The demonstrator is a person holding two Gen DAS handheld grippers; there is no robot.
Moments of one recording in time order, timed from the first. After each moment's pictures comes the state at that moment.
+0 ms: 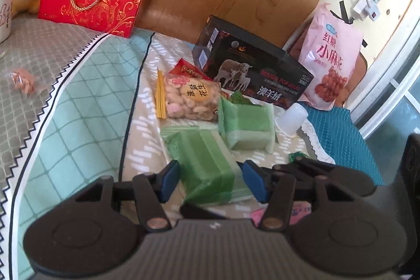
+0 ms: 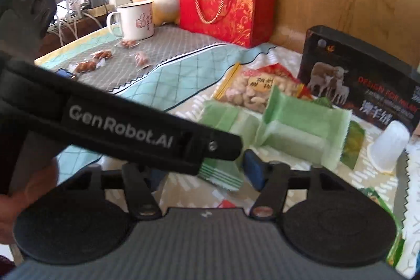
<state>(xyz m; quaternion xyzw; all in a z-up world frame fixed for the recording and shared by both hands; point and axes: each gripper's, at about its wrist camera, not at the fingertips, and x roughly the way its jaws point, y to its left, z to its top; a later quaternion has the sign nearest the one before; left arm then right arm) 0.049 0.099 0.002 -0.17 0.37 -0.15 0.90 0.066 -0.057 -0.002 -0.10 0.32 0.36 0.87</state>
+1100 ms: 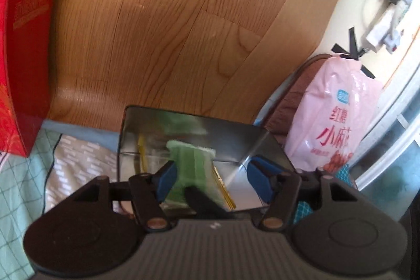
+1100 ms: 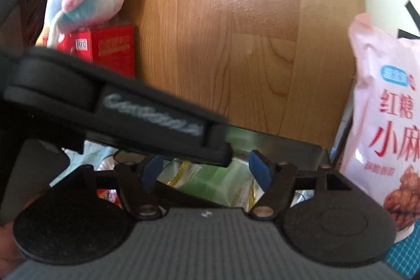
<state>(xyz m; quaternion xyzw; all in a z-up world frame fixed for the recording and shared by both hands) 0.252 0.023 0.067 -0.15 0.35 -0.19 0.90 0.238 -0.116 0.053 -0.04 0.24 0.22 0.94</state>
